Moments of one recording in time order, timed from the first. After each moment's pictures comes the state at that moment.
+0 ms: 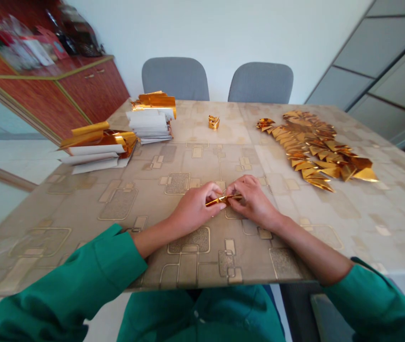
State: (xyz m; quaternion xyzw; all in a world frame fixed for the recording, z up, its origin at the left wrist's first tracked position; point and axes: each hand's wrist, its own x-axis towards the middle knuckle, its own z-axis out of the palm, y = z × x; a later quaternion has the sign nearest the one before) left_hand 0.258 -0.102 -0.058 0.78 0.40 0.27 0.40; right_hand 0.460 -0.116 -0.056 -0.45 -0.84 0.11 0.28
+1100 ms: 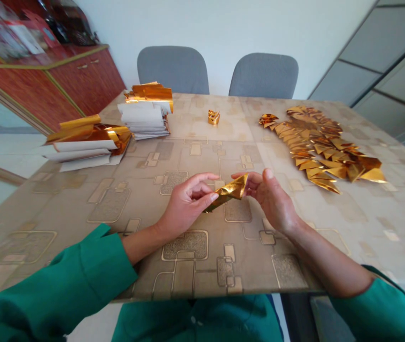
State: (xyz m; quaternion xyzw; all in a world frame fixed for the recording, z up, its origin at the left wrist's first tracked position) left_hand 0.257 -0.102 -0.058 0.65 0.36 0.45 0.50; right_hand 0.468 -0.121 -0.047 -0.40 -0.56 0.54 0.48
